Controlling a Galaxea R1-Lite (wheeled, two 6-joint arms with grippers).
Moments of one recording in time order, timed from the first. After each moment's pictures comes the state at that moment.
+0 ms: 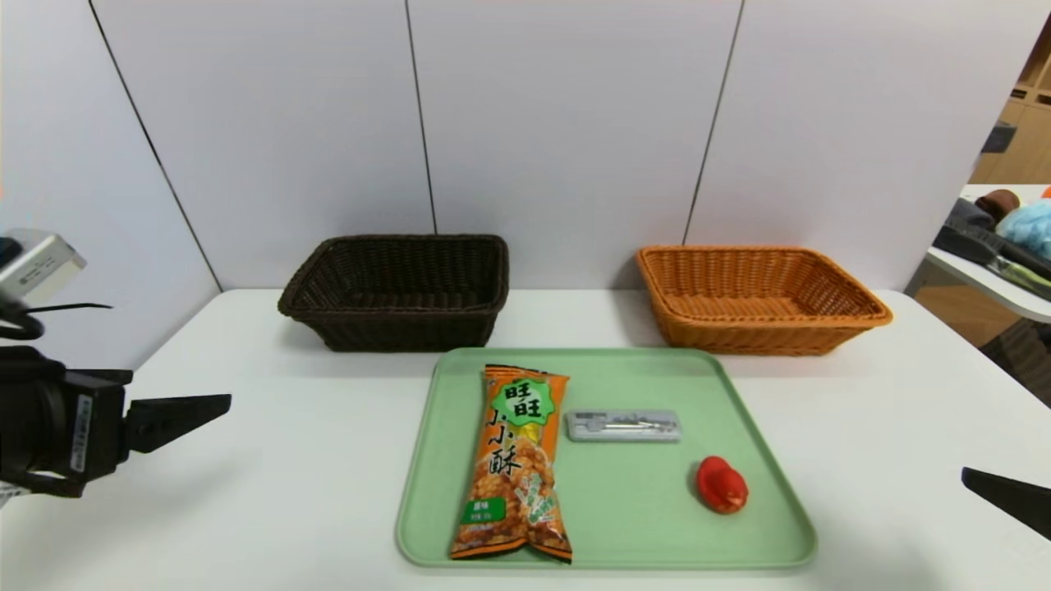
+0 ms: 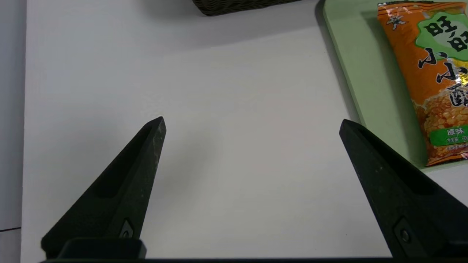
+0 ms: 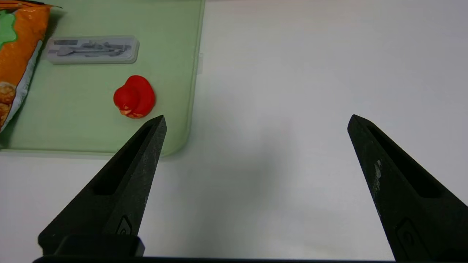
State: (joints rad) left arm -0.08 1.10 -0.82 0.25 -0.11 0.06; right arm 0.00 0.88 -0.58 0.25 0.08 0.05
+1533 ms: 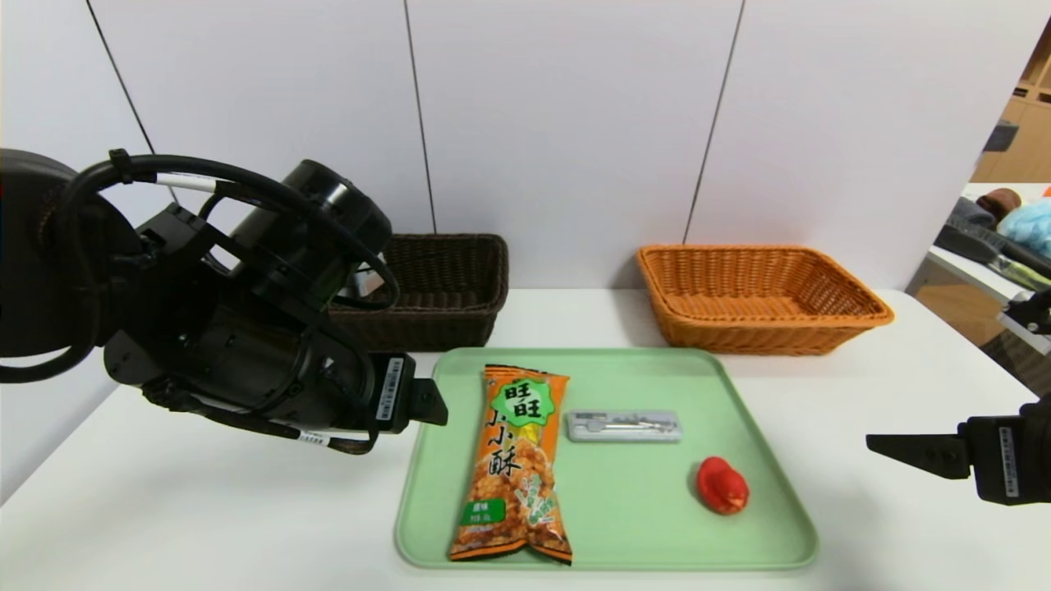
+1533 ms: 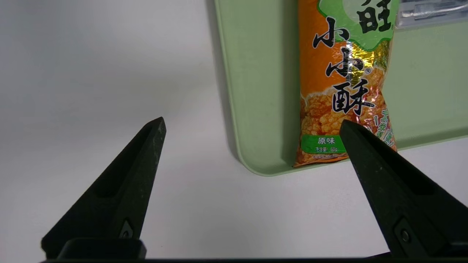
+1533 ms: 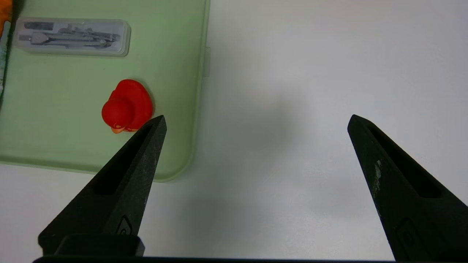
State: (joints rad) left arm -0.65 1.62 -1.32 0.66 0.13 -0.50; right arm 0.07 1.19 -0.71 0.25 0.08 0.06
